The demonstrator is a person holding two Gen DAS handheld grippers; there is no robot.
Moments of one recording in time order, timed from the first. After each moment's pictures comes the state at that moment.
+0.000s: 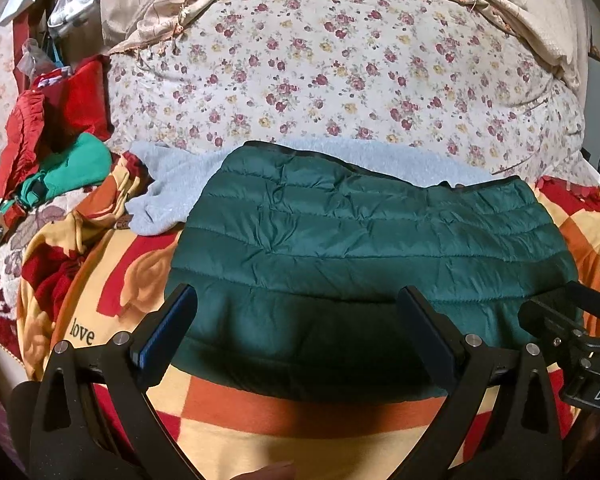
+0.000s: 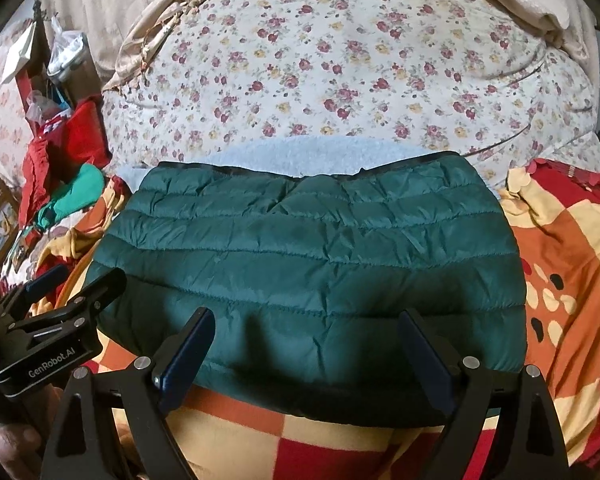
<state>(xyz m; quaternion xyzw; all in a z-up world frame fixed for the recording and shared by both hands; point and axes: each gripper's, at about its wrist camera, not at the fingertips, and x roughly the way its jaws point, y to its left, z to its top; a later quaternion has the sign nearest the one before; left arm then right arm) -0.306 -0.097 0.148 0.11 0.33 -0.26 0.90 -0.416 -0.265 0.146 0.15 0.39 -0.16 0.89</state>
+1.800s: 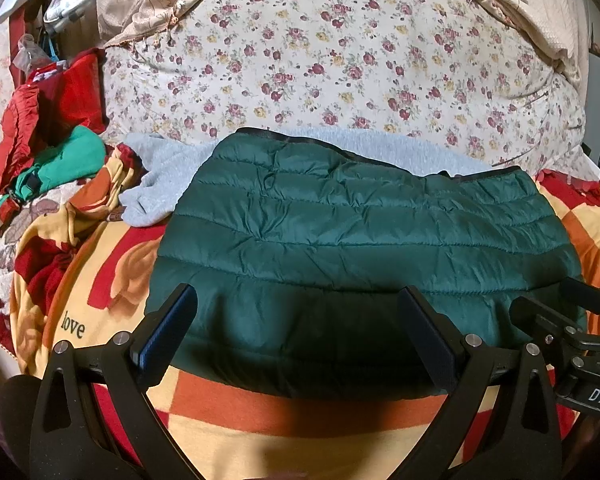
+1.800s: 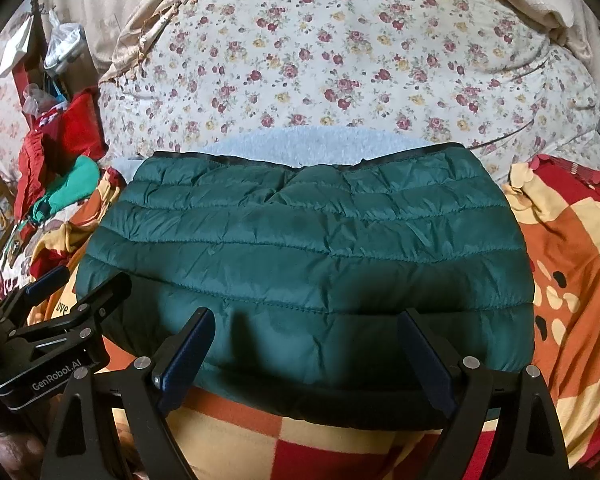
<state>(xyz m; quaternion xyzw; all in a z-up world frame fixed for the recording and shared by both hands) -0.307 -0.104 0.138 0.11 0.34 -0.26 0.90 -0.408 -0.266 0.139 0.15 0.41 -0.16 0.89</state>
